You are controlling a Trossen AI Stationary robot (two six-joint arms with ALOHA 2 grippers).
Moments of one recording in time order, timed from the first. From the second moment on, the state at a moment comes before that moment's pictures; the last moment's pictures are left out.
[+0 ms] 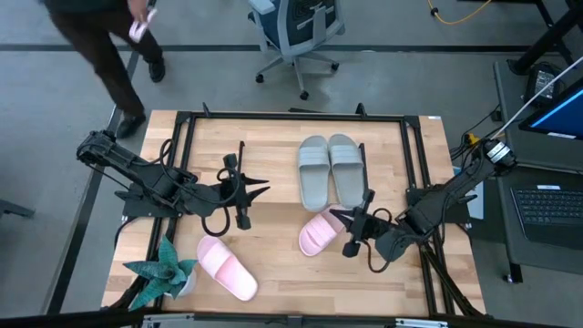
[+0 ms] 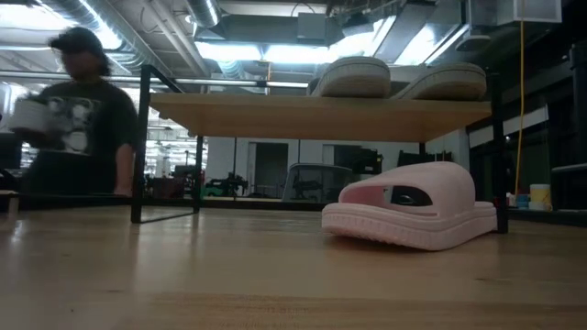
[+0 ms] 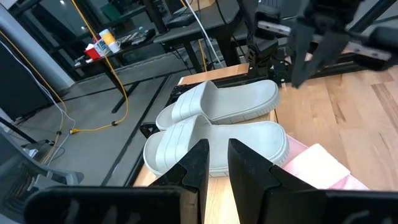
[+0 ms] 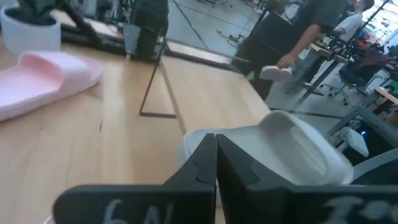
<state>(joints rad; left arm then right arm) -0.44 1.22 1.18 -0.38 -0.82 0.06 0.67 1.35 0.89 -0.09 1.04 0.10</state>
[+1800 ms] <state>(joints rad) -0.44 1.22 1.18 -0.38 -0.82 0.06 0.79 1.82 1.38 -0.66 0.92 0.58</state>
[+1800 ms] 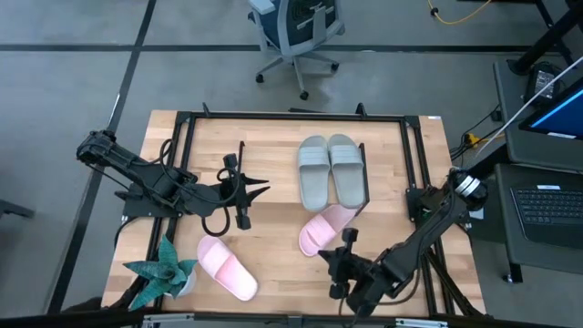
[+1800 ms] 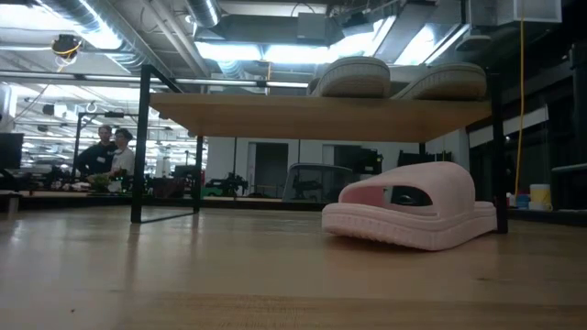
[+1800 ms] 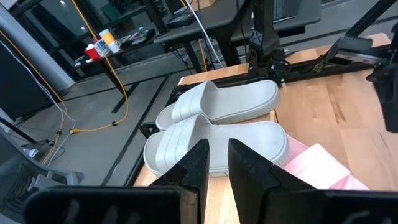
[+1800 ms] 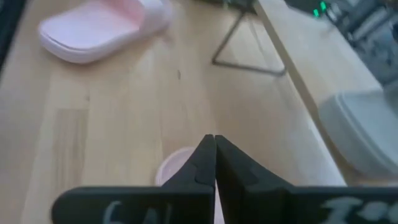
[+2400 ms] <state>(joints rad) -0.44 1.22 1.18 -0.38 -0.82 0.06 0.77 1.87 1.38 -0.71 0.89 0.77</state>
